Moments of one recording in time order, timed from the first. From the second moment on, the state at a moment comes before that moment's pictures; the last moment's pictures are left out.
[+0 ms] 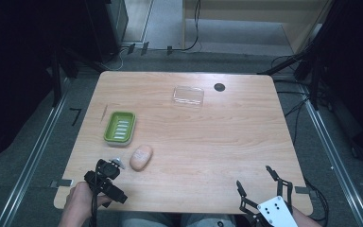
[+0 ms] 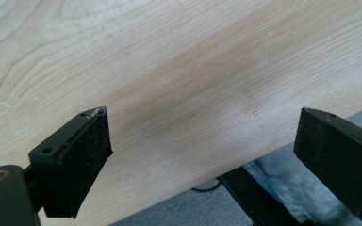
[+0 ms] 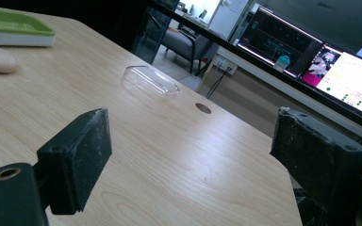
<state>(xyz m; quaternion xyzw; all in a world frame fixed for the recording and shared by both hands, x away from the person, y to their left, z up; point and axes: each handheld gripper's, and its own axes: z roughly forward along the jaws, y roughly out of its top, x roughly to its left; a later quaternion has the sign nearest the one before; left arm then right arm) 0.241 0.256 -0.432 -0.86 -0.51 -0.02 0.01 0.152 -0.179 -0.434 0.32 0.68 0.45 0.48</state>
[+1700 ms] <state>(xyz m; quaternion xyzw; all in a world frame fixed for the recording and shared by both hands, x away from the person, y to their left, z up) 0.322 0.206 -0.424 -0.86 -0.51 -0.03 -0.04 0.152 -0.180 -0.435 0.32 0.68 0.45 0.48</state>
